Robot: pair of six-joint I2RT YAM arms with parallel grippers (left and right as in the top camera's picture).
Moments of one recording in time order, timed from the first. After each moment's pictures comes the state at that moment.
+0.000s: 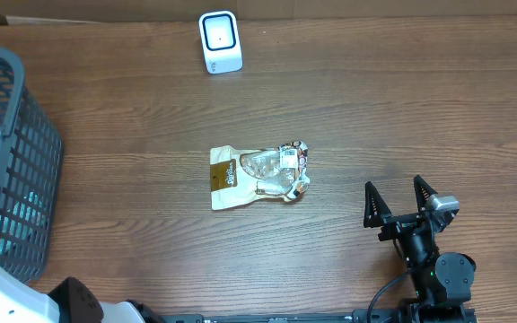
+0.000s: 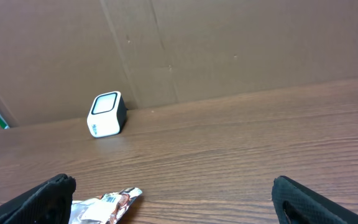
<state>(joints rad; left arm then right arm) 0.68 1.61 2.35 -1.54 0.23 -0.21 0.03 0.02 0.02 -0.02 -0.16 0.24</state>
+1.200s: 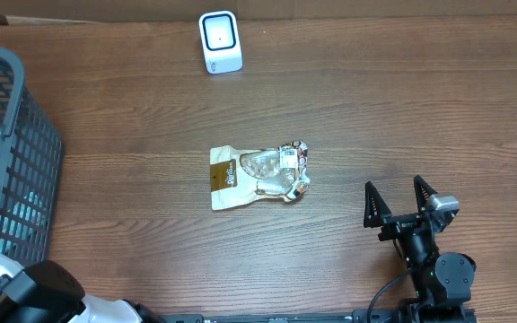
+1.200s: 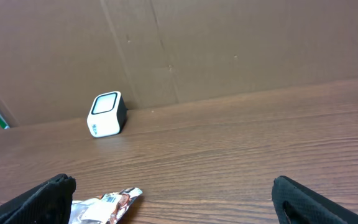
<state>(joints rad) 0.79 1.72 2.07 -1.49 -0.05 -0.34 0.03 0.02 0.02 -0.02 -0.16 0.23</state>
